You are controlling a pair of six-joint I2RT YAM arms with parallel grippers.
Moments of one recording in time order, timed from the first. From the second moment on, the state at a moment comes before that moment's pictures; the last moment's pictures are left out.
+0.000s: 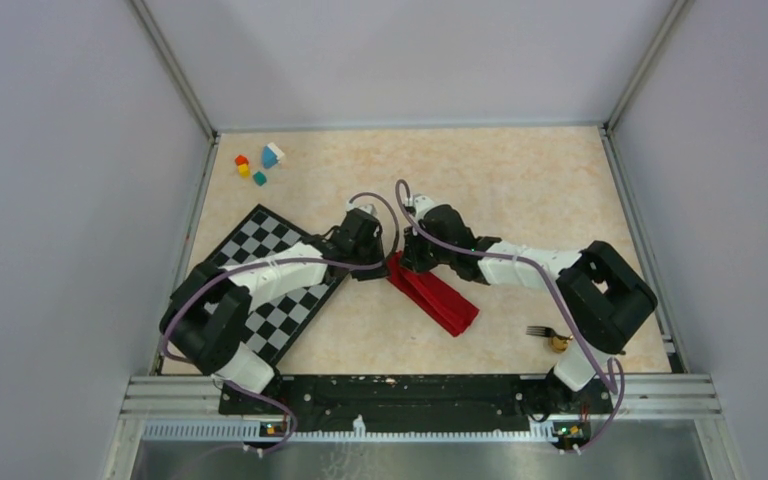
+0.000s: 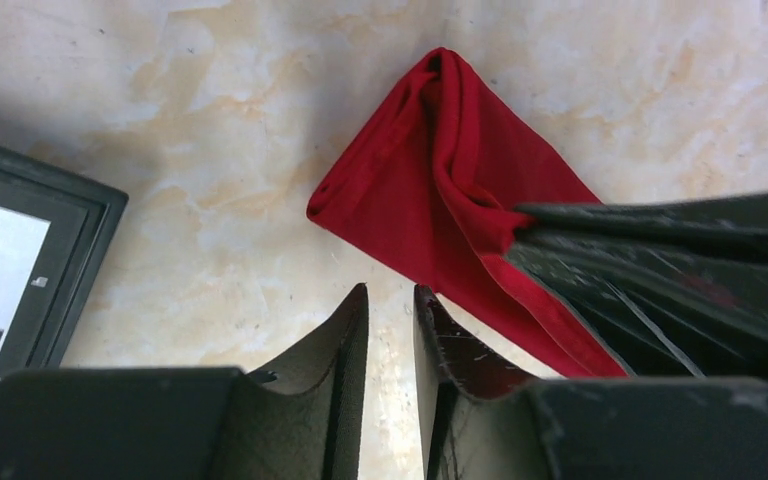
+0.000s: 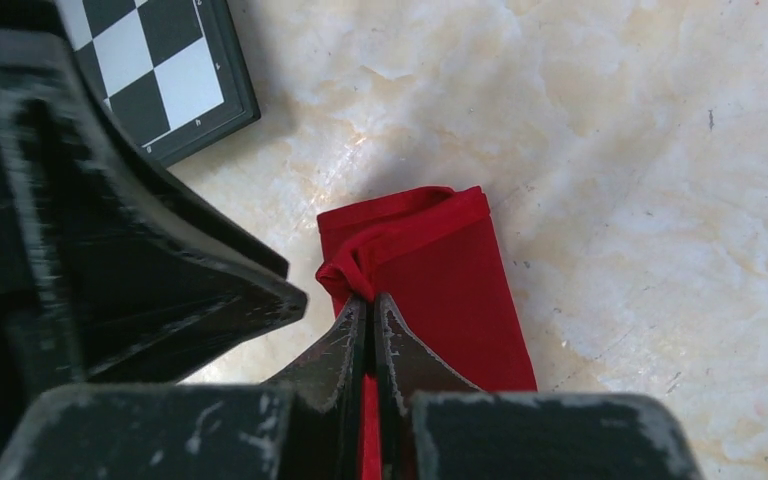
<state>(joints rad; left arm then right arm) -0.66 1.52 0.88 -0.26 0.04 -0.72 0.76 1.65 0.90 0.10 -0.15 0.32</state>
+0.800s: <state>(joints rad) -0.81 1.74 1.08 -0.35 -0.25 -0.84 0.71 1.62 0.83 0.17 -0.19 0.42</state>
